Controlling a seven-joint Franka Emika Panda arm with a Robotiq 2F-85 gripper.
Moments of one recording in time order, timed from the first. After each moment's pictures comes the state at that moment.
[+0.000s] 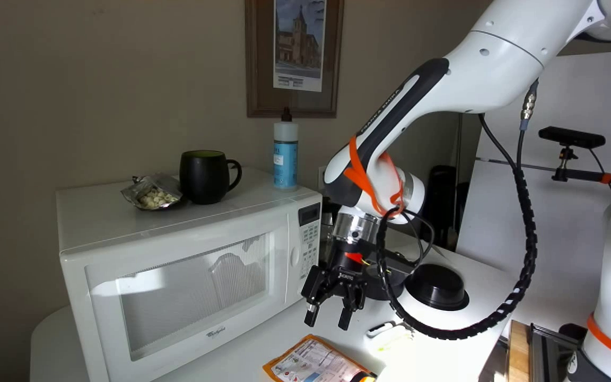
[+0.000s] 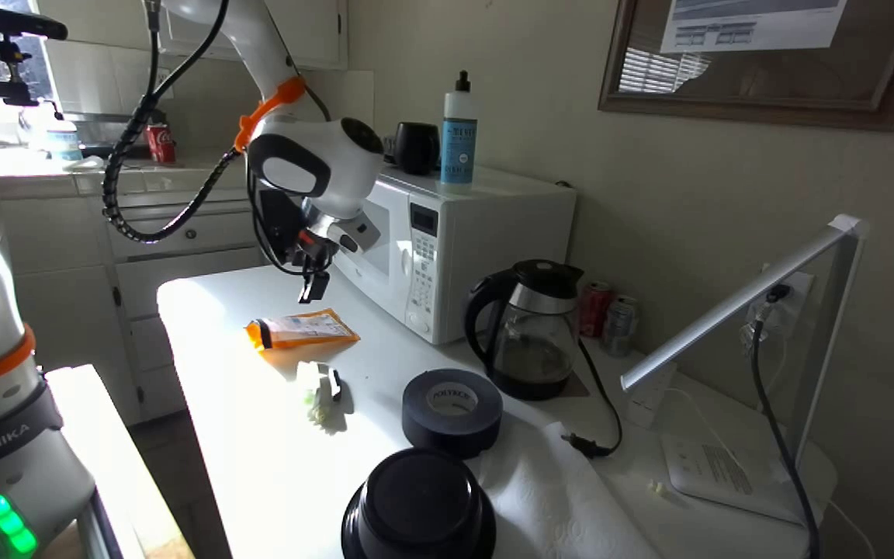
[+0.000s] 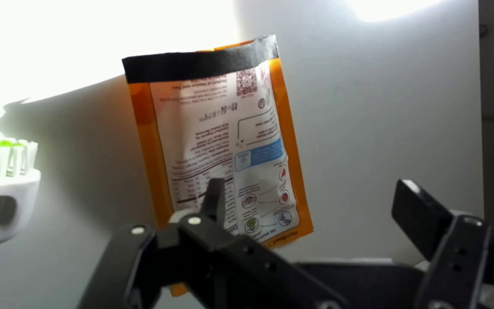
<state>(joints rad) 0.17 0.08 0.04 -2.55 0.95 2.47 -0.30</state>
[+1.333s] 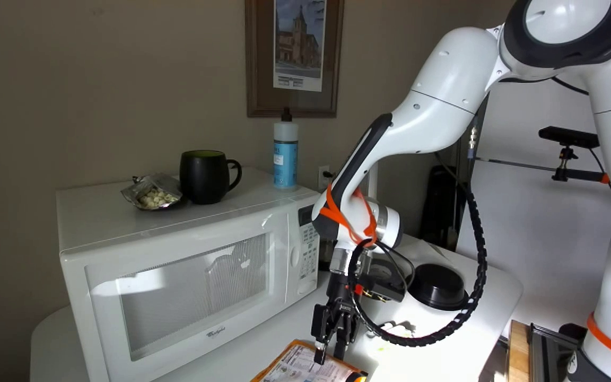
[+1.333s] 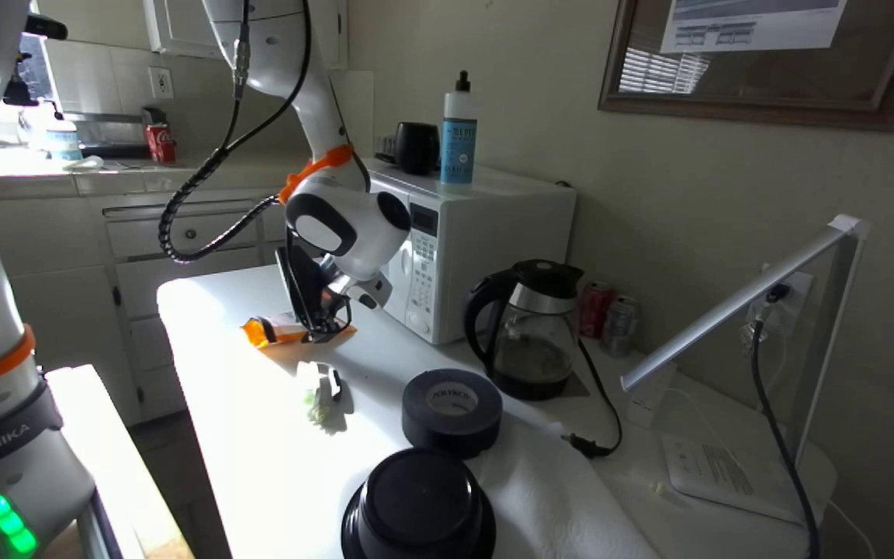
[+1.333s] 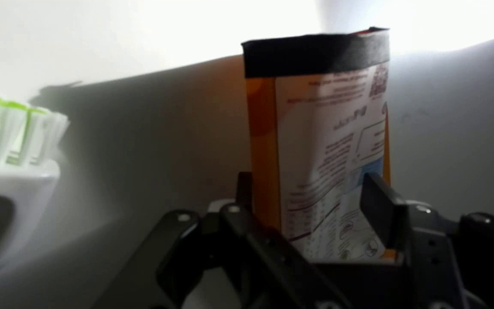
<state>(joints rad) 0.01 0.38 0.11 -2.42 1.01 2.41 -0.64</state>
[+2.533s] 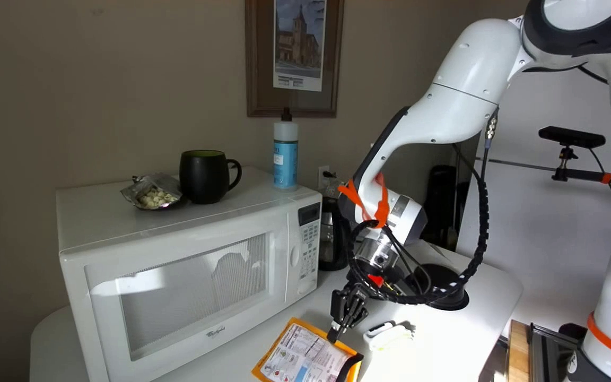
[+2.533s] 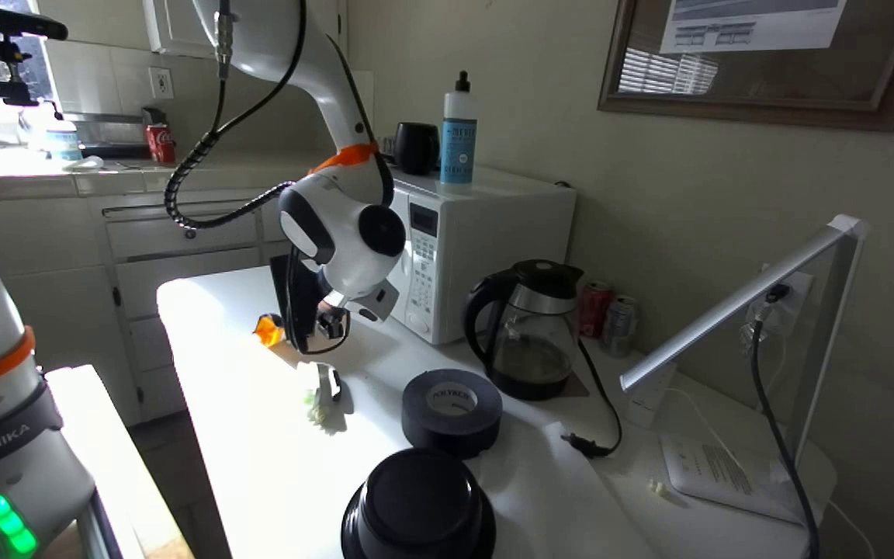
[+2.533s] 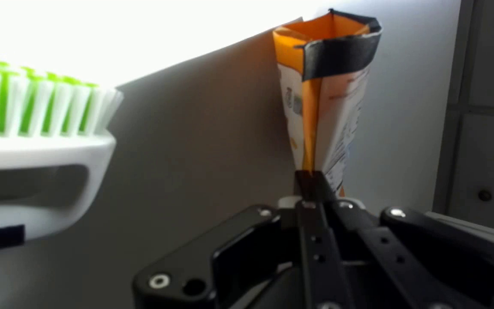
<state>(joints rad) -0.10 0.28 0.11 -2.54 1.37 2.40 -1.03</state>
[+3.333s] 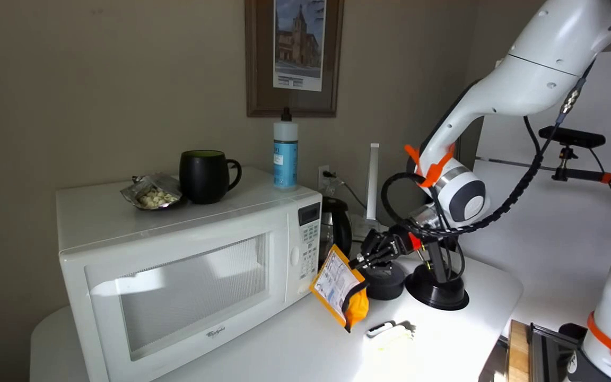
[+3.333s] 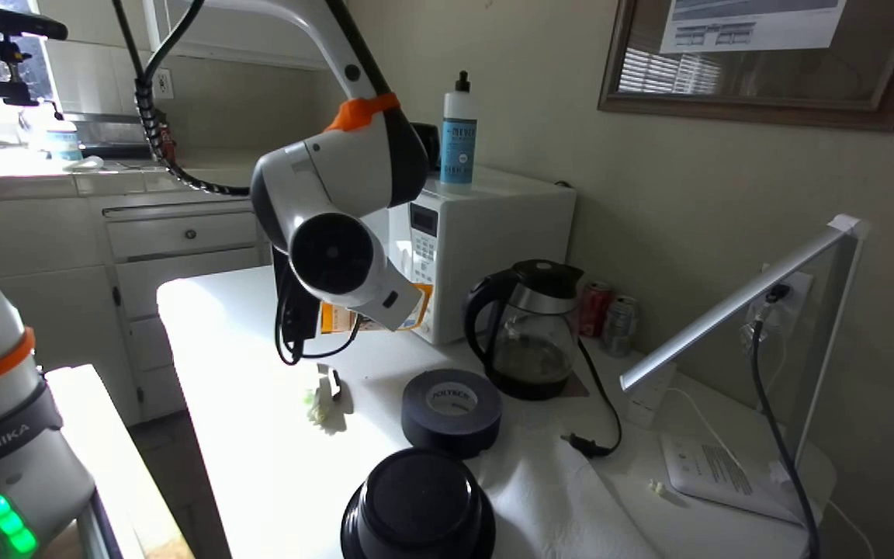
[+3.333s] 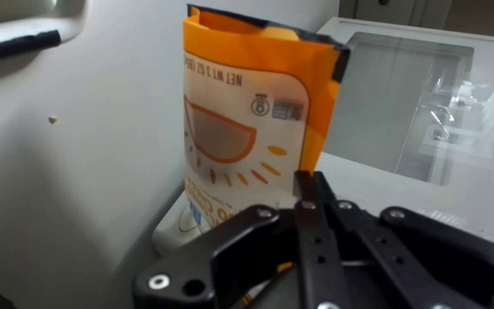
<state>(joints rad) -0.19 -0.02 -0.17 -2.74 1.68 2.18 -1.28</state>
